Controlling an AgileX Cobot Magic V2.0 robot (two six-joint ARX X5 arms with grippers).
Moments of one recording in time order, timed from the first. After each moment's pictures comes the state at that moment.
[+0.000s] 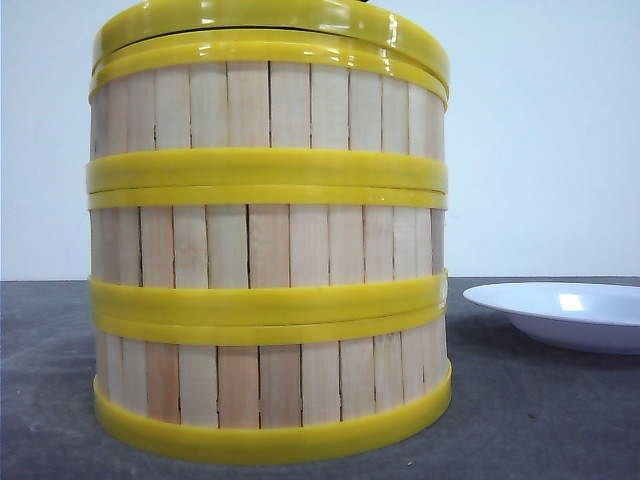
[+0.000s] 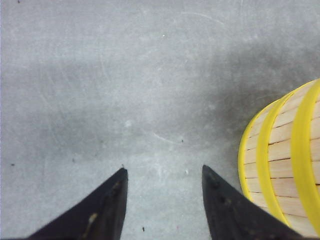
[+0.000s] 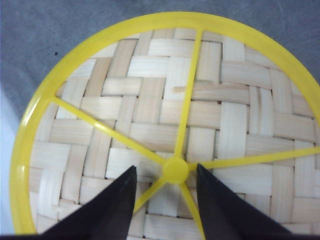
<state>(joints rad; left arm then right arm) -0.04 1.06 1.09 -0.88 0.16 0.04 0.82 1.68 1.81 -1.13 -0.18 -0.05</state>
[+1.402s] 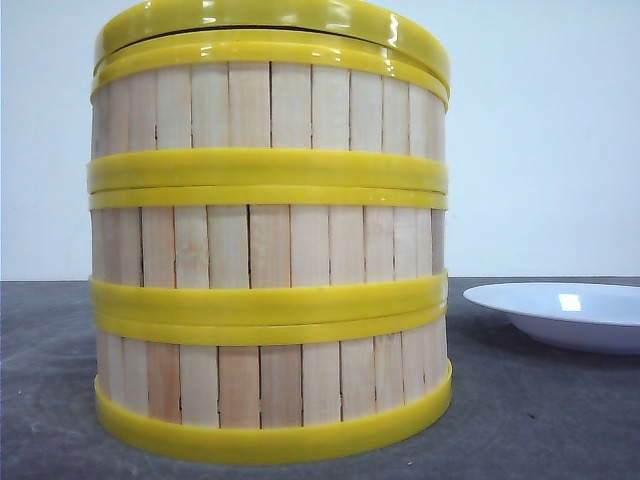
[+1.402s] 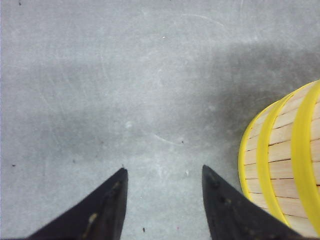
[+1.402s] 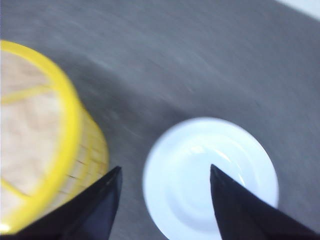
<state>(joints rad) -0.04 1.06 1.09 -0.88 0.16 0.04 0.35 1.30 1.61 -1.13 -0.02 -0.06</state>
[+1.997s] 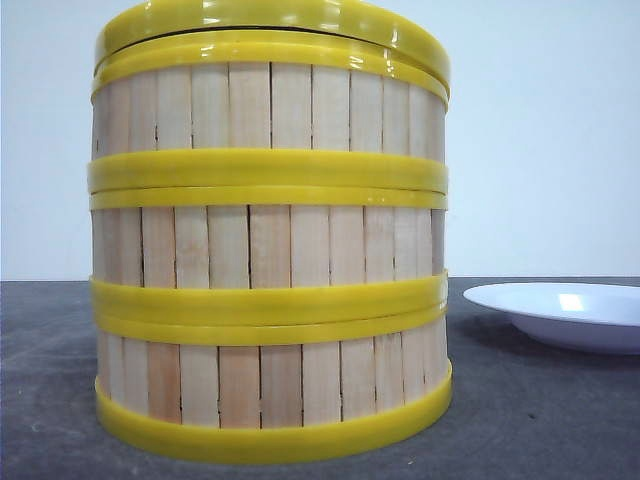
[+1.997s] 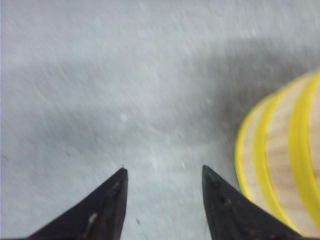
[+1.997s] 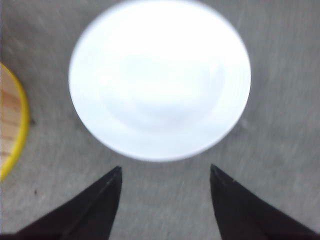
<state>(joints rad) -0.07 1.01 1.01 -0.87 0.16 0.01 0.04 0.90 0.90 -0.92 -0.12 0.00</state>
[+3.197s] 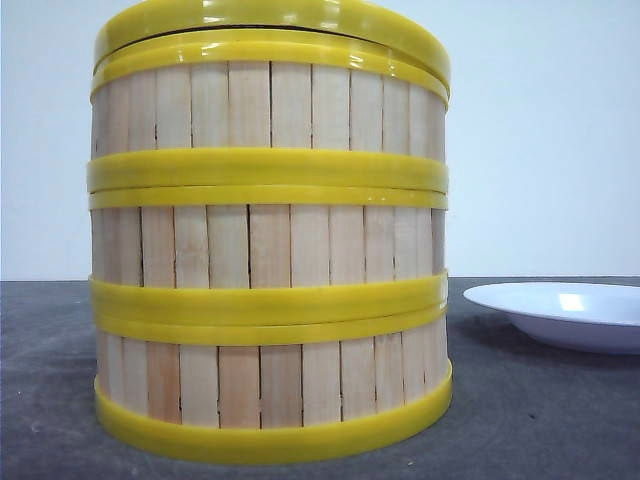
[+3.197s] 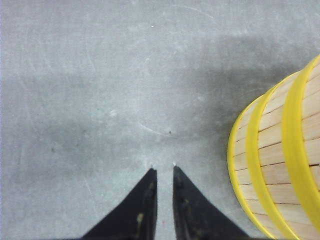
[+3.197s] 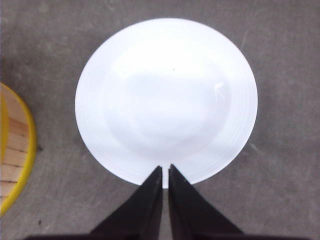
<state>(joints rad) -0.08 0.94 0.93 -0.79 0.16 -0.03 0.02 0.89 0.87 -0.78 -0.16 0.01</state>
